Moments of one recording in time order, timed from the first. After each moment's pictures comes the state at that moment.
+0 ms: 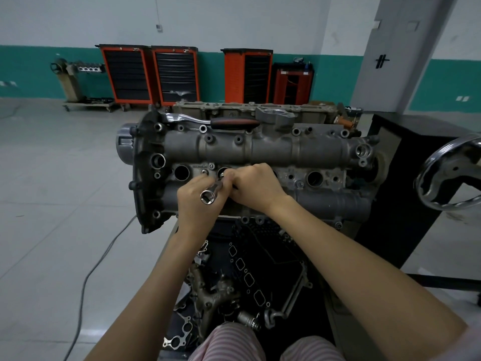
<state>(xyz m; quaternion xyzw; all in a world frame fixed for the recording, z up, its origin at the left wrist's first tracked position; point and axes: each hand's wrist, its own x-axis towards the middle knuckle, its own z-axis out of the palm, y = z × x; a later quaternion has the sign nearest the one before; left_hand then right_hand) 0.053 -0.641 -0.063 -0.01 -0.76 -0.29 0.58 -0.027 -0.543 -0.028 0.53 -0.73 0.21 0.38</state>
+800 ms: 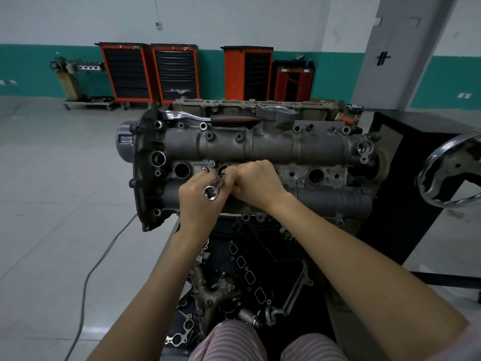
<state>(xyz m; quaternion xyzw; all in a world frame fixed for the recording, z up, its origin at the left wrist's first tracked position) 0.052 -0.637 -0.061 0.00 -0.76 -0.27 0.59 -0.026 -0.542 -0.027 0.52 -0.74 0.21 0.37</state>
